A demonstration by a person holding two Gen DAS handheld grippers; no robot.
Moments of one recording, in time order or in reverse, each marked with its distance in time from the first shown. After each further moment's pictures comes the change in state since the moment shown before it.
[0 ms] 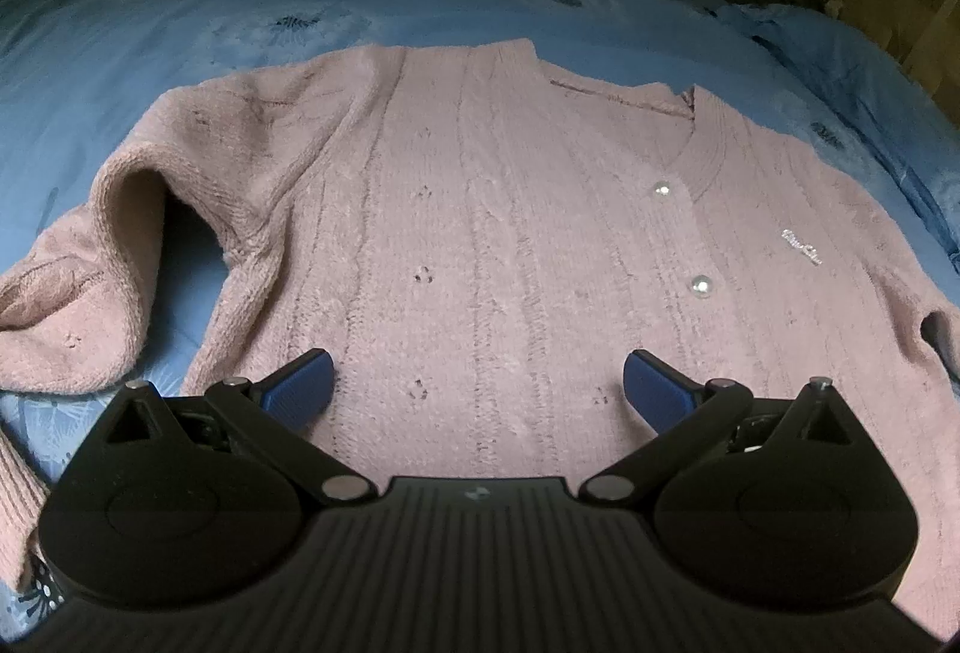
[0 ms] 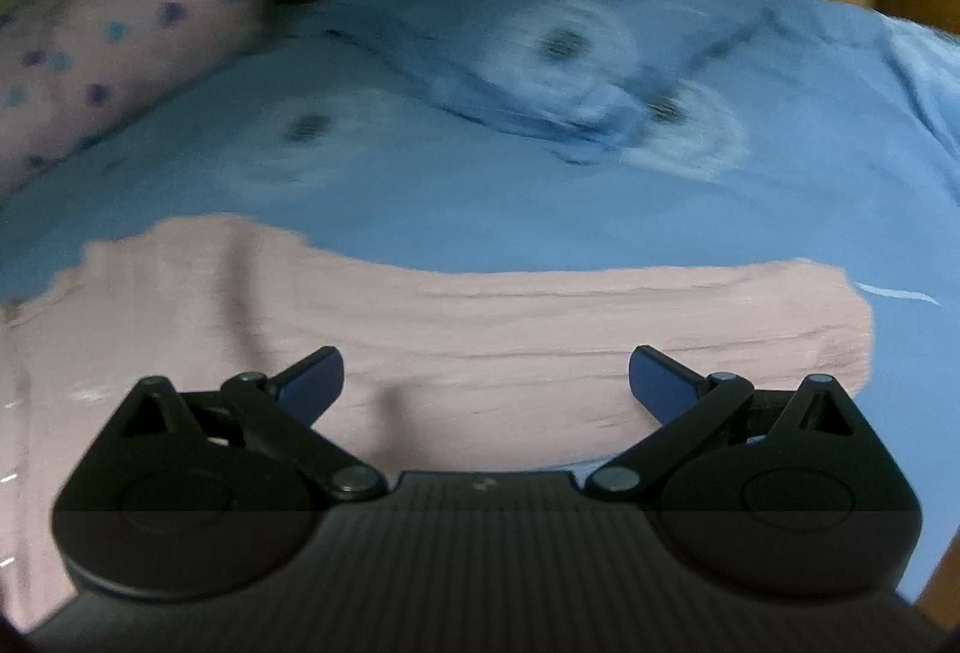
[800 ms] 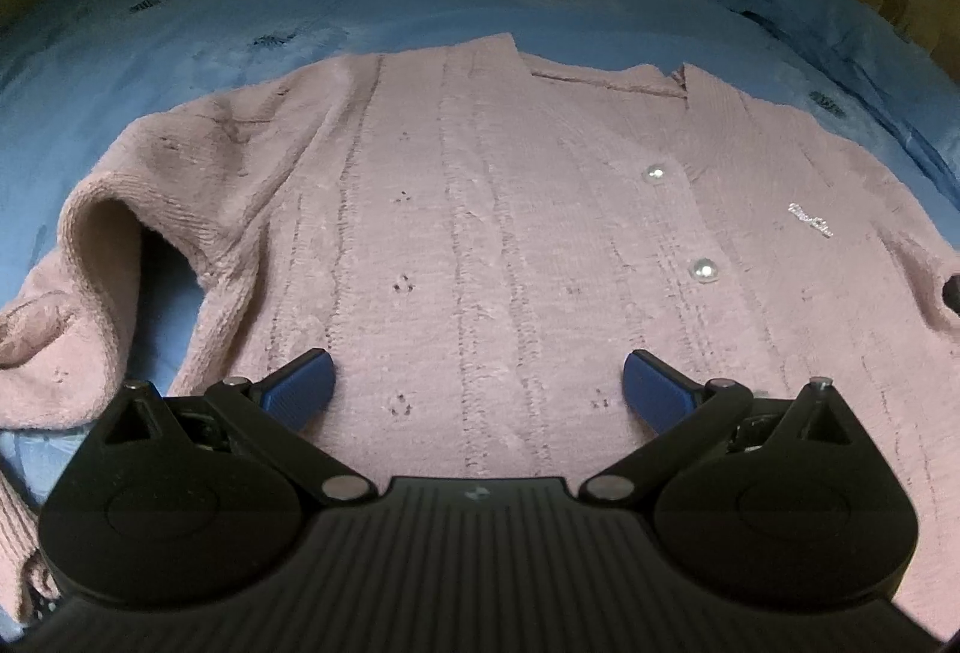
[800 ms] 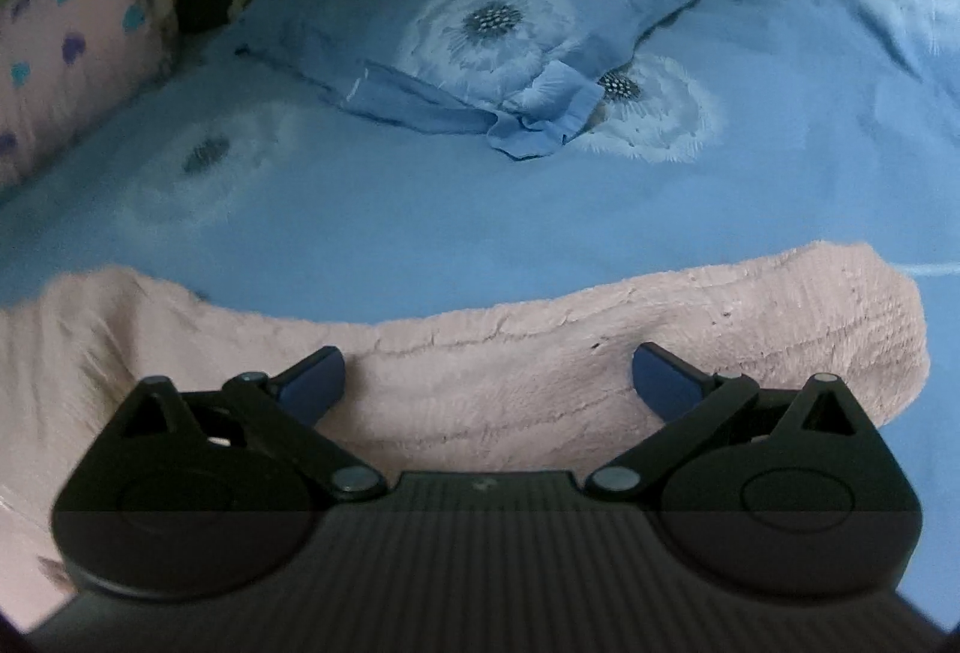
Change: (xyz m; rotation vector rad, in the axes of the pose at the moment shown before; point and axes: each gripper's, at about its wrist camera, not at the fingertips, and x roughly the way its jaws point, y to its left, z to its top) left arm 0.014 -0.013 0.002 0.082 -0.011 0.028; right arm 0.059 0.007 0.007 0.067 -0.037 -0.123
